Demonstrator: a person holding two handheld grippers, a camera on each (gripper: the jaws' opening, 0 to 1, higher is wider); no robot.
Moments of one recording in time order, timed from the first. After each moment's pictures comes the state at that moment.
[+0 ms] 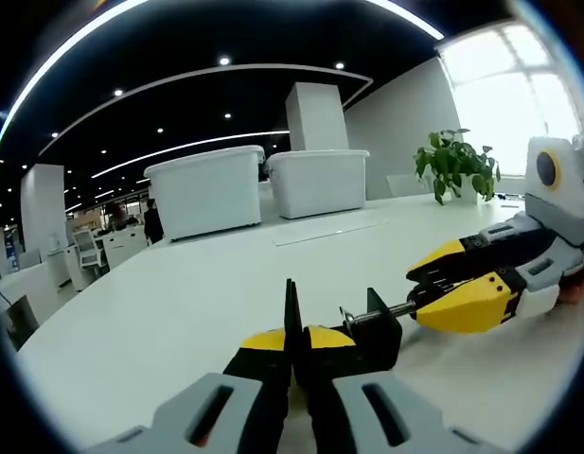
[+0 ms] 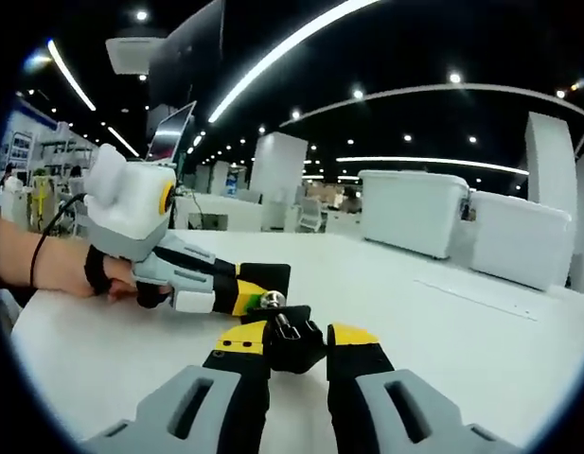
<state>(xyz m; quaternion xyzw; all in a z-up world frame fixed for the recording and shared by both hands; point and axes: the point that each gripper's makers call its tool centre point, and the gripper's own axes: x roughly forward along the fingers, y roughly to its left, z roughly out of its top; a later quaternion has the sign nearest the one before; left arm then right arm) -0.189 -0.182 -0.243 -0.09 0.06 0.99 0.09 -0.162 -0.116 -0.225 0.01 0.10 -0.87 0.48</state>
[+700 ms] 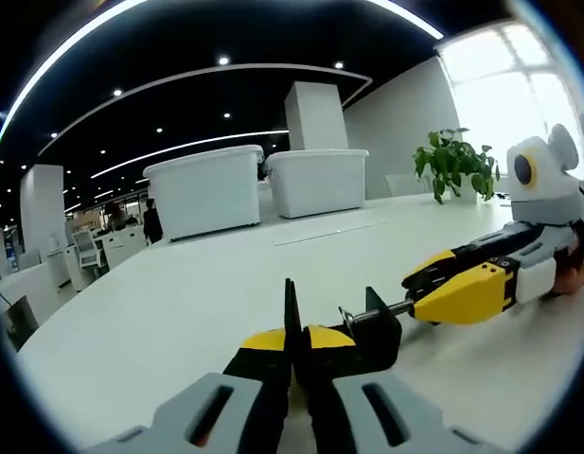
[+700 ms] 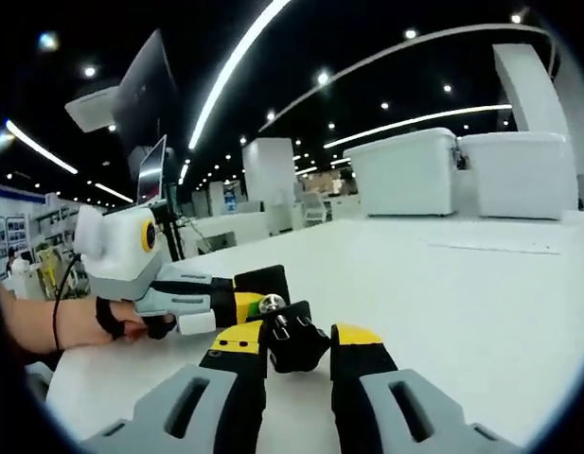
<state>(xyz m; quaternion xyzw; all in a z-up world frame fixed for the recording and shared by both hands) -0.189 -0.181 -0.243 -0.09 0.06 0.99 0.09 -0.168 -0.112 -0.231 0.08 0.00 -0.86 0.50</state>
